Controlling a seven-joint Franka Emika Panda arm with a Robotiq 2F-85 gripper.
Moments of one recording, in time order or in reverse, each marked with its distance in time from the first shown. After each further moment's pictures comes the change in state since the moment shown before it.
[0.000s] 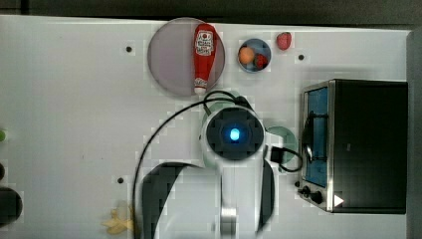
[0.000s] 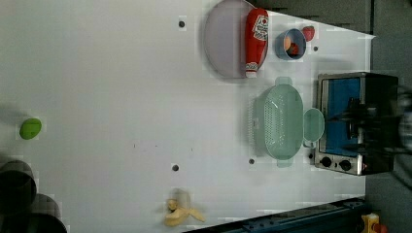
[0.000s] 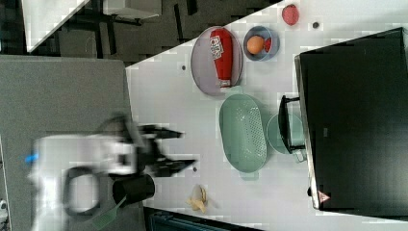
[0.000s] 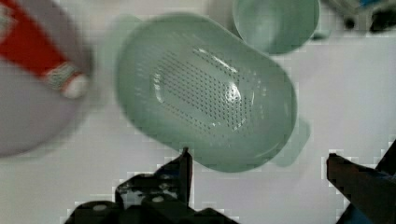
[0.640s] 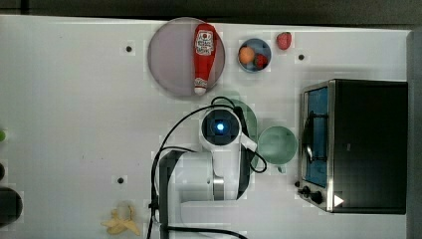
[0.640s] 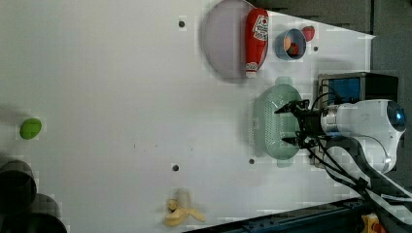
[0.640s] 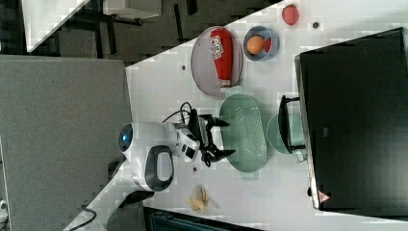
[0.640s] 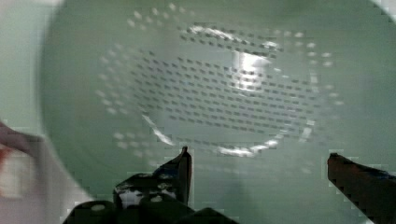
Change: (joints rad) arm -0.001 0.324 0.016 -0.115 -0.009 0.470 0.373
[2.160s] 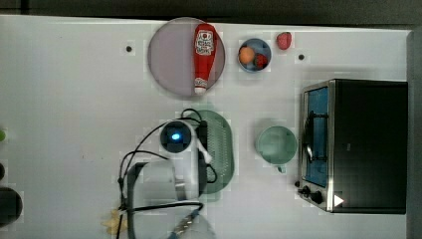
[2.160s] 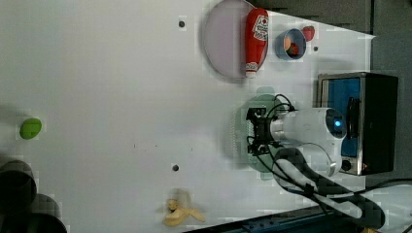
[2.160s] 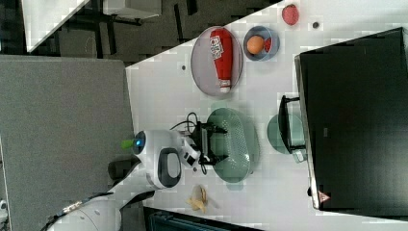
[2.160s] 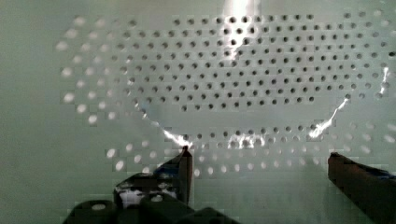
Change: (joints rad) arm 0.134 0.201 0.085 -0.023 0.081 0.193 0.323
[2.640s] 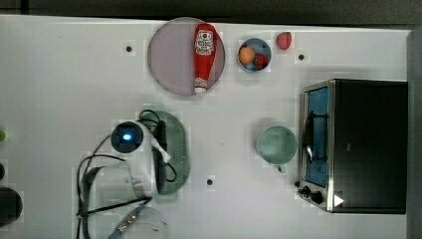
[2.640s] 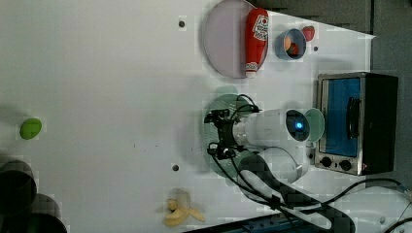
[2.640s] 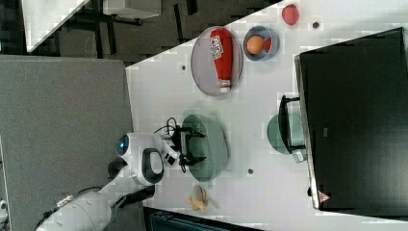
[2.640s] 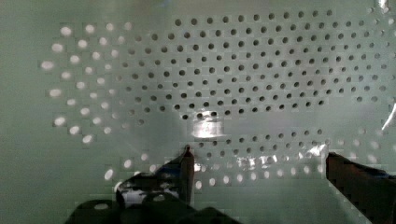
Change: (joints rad) arm 0.161 0.087 0.069 0.113 0.107 -0.007 0.065
